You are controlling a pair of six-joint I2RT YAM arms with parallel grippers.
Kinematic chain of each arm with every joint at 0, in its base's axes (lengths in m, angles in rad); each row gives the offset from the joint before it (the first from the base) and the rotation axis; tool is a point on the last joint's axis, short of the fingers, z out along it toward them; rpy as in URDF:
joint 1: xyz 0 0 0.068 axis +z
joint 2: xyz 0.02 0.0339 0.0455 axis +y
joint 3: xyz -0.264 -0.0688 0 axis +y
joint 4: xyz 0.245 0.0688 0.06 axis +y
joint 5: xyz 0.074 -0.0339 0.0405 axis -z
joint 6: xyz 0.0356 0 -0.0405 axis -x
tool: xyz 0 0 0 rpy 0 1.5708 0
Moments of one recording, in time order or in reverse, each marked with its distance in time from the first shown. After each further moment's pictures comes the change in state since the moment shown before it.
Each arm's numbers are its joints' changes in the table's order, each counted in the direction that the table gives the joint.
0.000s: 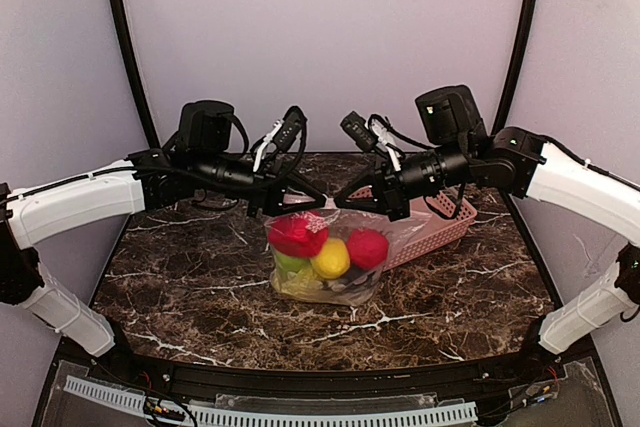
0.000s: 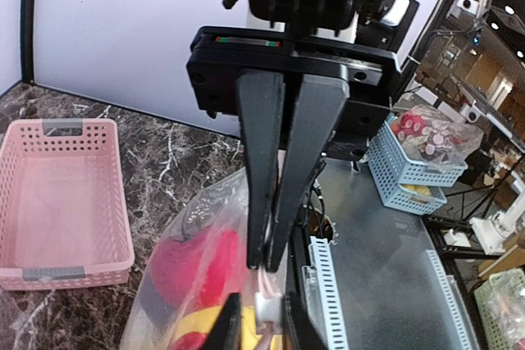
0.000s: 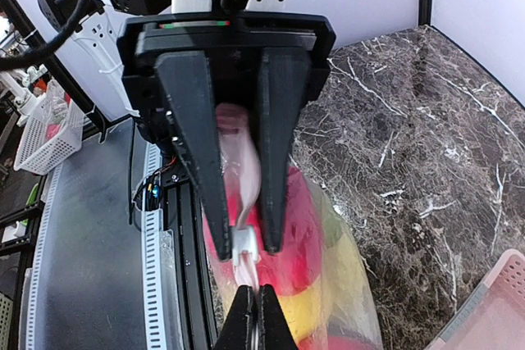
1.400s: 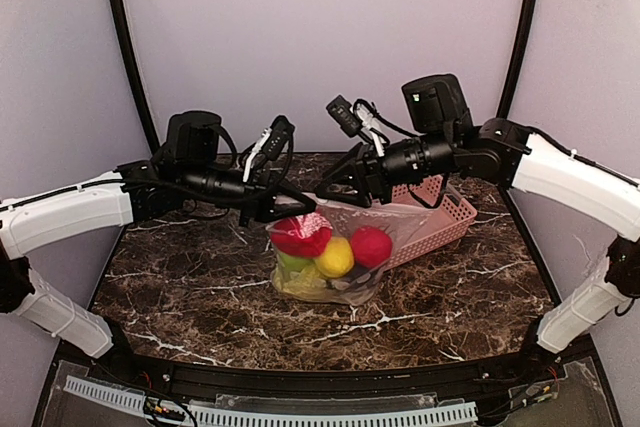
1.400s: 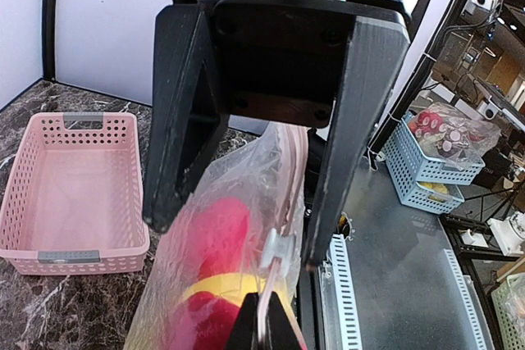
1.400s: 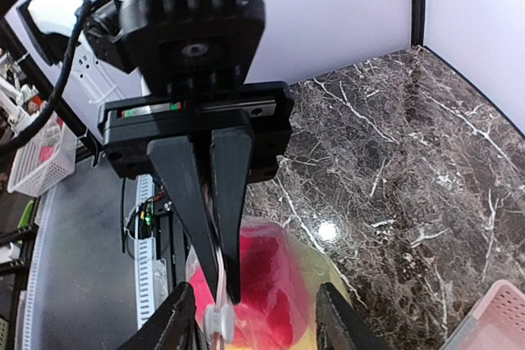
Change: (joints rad) left arm 0.011 -0.082 0.104 -0.034 -0.068 -0.011; right arm 0.017 0.097 -0.105 -0.048 0.031 -0.033
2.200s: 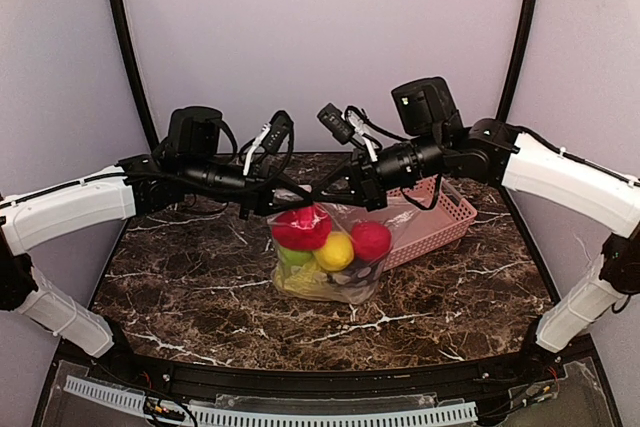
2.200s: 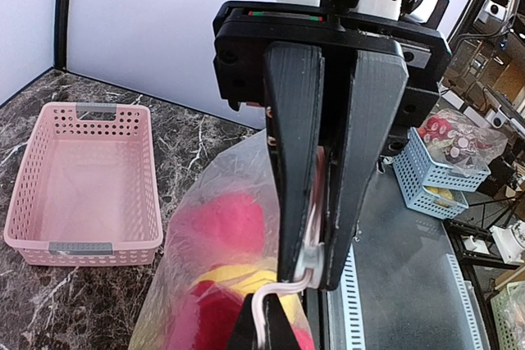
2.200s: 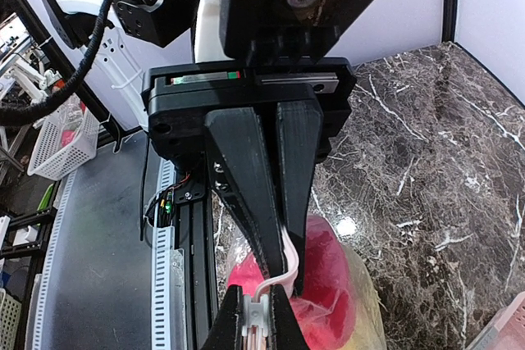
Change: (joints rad) left arm 0.021 0.026 -0.032 0.035 0.009 0.004; right arm 0.002 0.024 0.000 0.004 -0.079 0.019
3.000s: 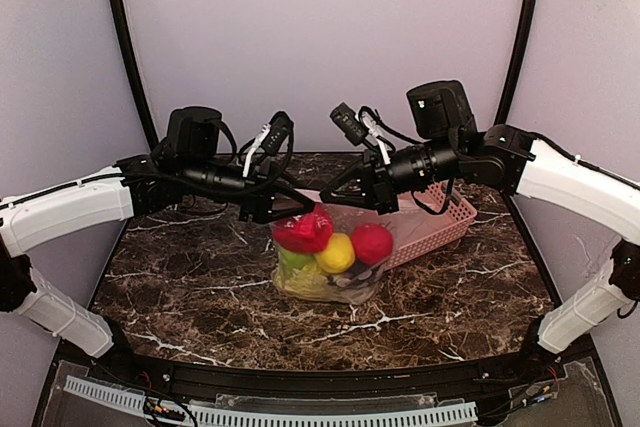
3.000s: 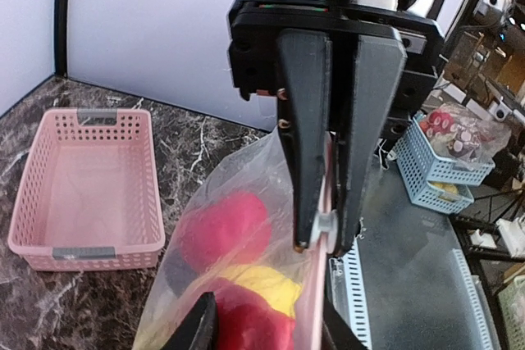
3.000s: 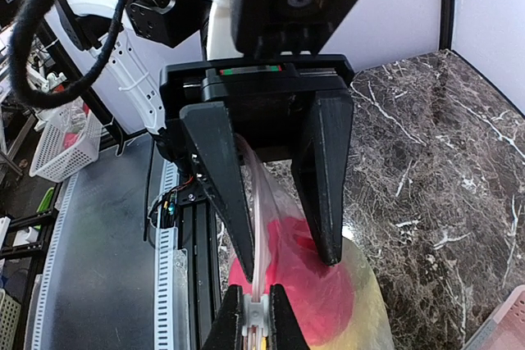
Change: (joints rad) left arm -0.004 -0.012 0.000 0.018 -0.026 -0.023; right arm -0.001 -0.073 0.067 -0.026 -0.008 -0.009
